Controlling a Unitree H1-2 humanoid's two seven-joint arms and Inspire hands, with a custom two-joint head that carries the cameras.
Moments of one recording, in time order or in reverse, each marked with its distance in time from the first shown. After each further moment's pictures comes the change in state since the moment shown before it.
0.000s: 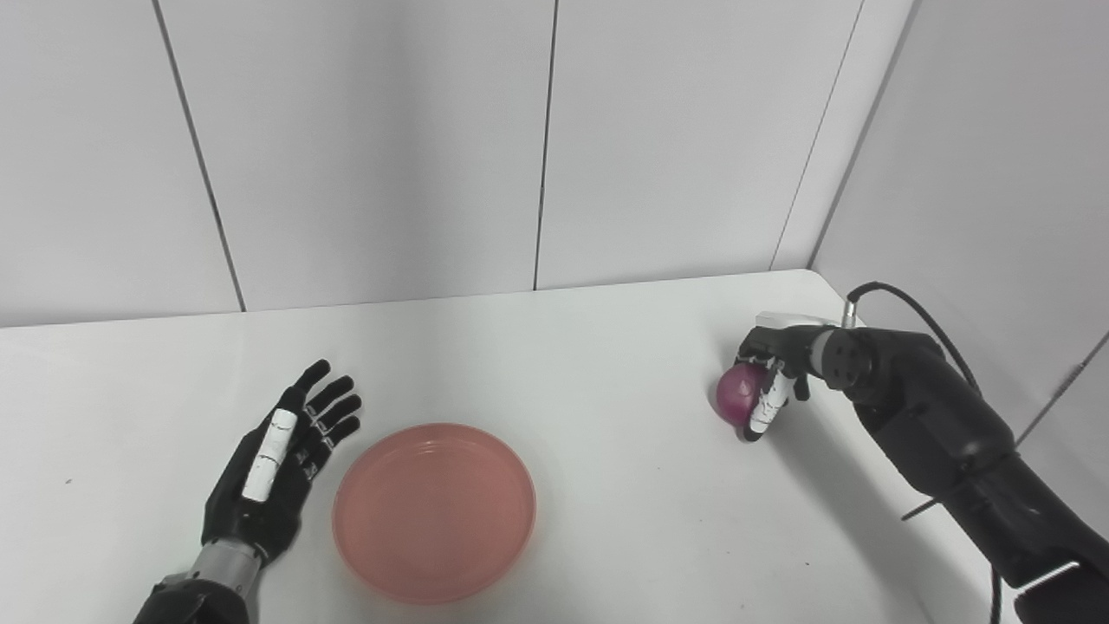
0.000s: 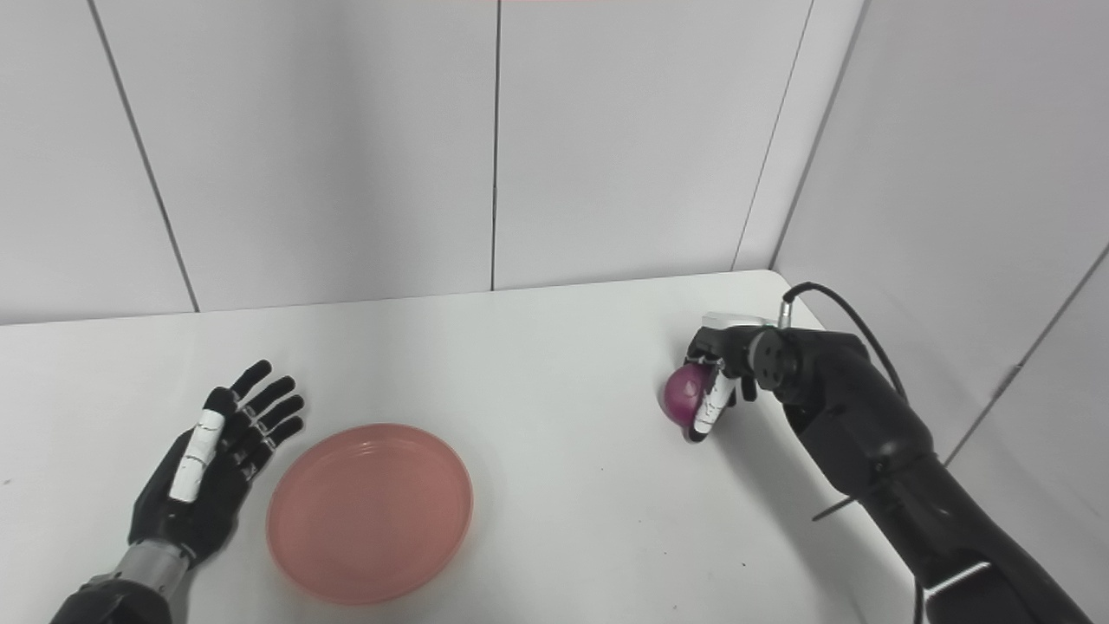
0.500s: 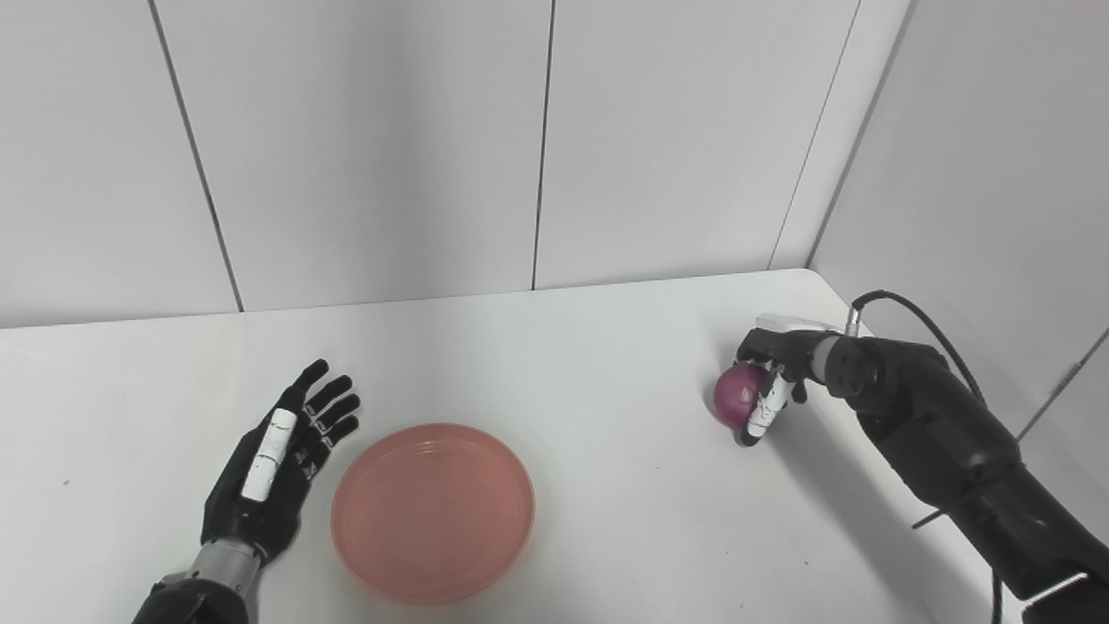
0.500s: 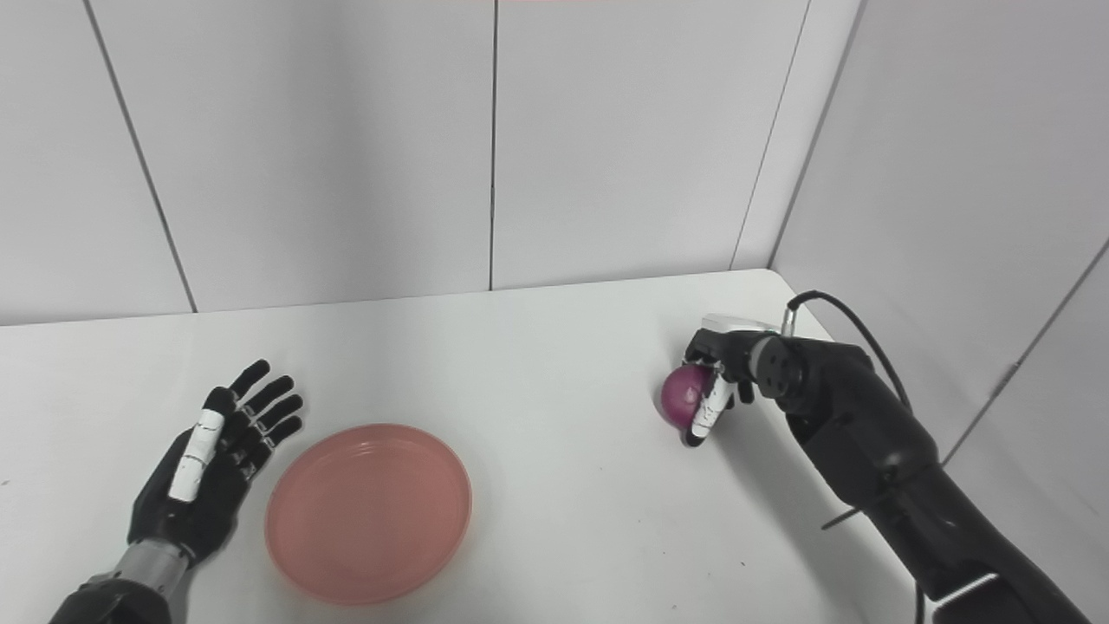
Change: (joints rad) left arm 0.001 0.001 -0.002 0.000 0.000 0.000 0.001; right arm 0.023 -0.002 0.001 -0.017 0.046 -0.001 -0.057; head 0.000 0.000
